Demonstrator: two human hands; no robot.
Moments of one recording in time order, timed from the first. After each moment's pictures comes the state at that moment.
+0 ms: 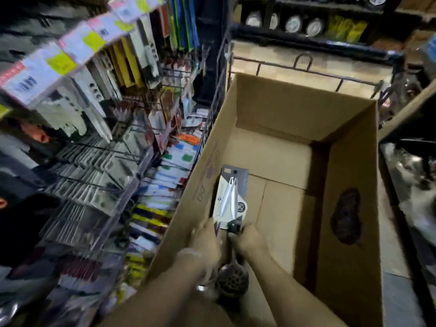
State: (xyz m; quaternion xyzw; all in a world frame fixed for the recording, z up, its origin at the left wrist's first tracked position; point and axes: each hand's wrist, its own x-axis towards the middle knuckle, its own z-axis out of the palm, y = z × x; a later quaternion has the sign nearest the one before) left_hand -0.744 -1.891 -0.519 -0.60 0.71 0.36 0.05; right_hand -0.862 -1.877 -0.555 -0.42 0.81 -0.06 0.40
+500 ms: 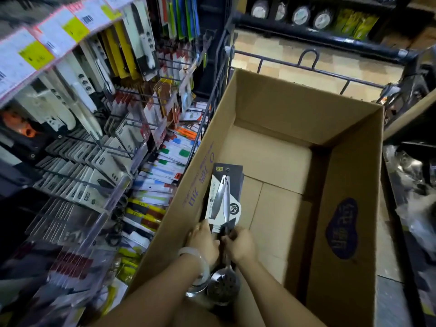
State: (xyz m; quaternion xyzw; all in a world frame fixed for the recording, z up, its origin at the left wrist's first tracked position) left_hand -0.764 -1.901 -0.535 -0.65 0.64 0.39 0.04; right_hand -0.862 -1.879 -0.558 -0.37 0.81 -0.14 0.43
